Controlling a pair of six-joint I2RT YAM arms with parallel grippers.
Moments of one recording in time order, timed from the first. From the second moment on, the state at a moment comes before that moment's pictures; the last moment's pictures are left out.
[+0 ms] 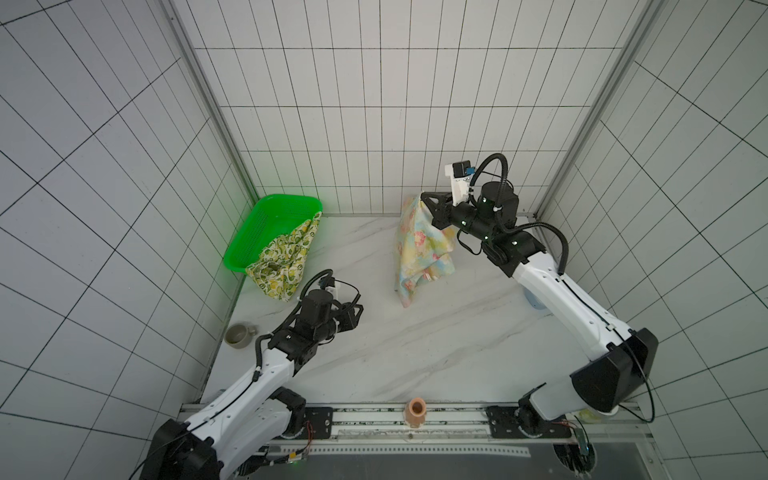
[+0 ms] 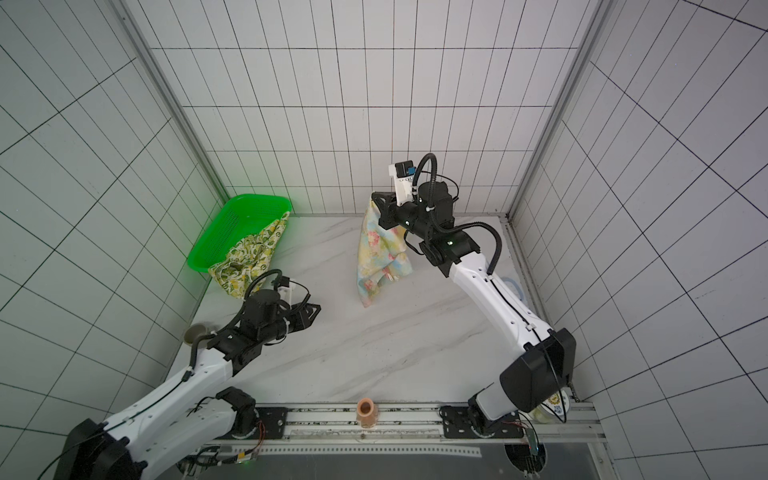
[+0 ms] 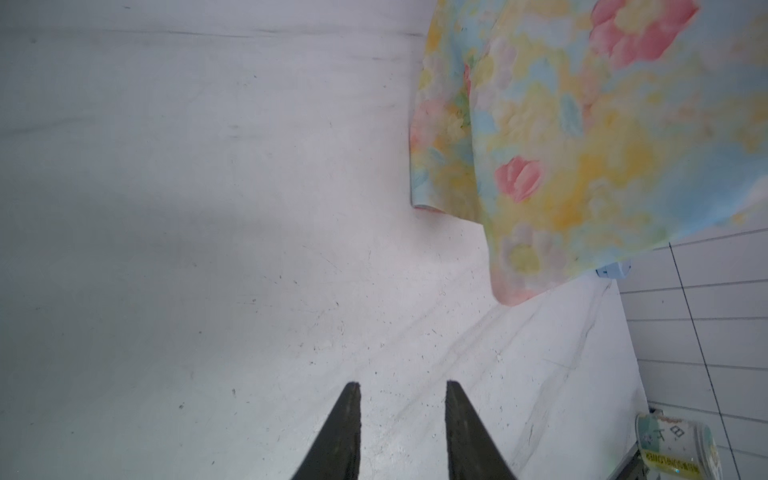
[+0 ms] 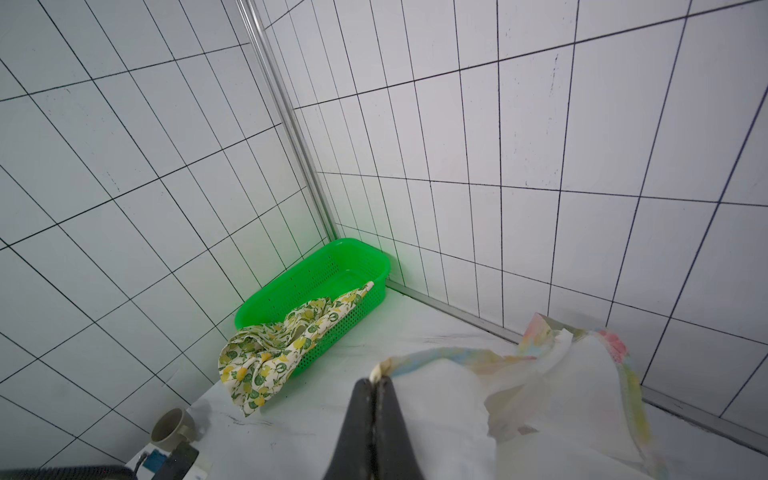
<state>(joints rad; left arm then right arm) -0.45 0.90 0.46 -0.22 0.22 -0.67 0.51 1.52 1.58 -0.12 -0.26 0.23</state>
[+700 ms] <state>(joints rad) -0.58 1.36 0.66 0.01 0.34 -0.61 0.57 1.55 1.66 -0.26 -0.09 0.36</state>
